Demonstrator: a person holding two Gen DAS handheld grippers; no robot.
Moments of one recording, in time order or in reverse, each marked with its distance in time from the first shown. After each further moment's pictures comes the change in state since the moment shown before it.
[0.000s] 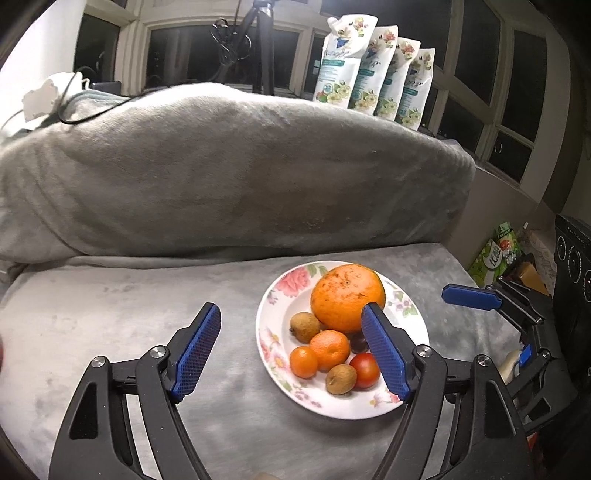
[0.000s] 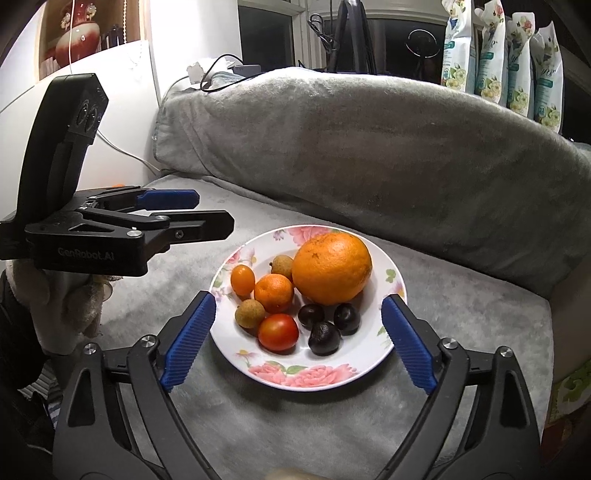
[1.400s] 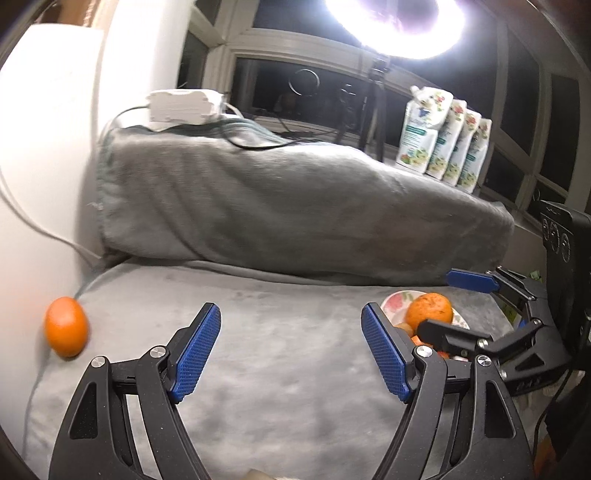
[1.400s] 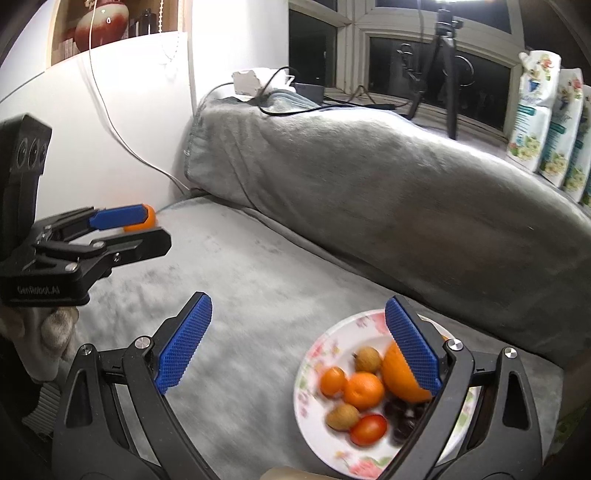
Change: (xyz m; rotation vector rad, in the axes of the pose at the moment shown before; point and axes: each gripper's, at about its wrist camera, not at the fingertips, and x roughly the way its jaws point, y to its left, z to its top) left arm -0.094 0.103 -0.016 -0.139 -0.145 0.165; right arm 0.040 0.097 0.079 -0.105 -0.029 0.039
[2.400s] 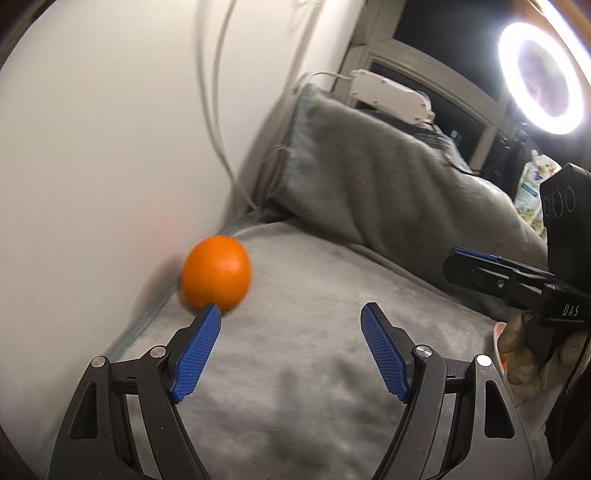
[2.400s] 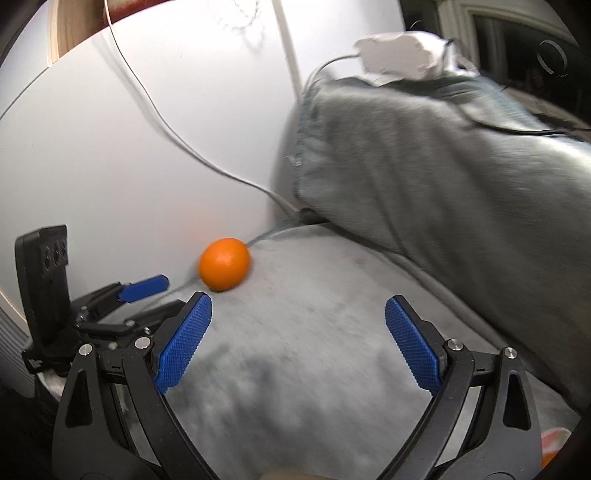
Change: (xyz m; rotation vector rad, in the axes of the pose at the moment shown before) left arm -0.022 0.164 -0.048 -0.309 -0.003 0.235; right arm 0.135 0.117 0.087 -0.043 0.072 0.372
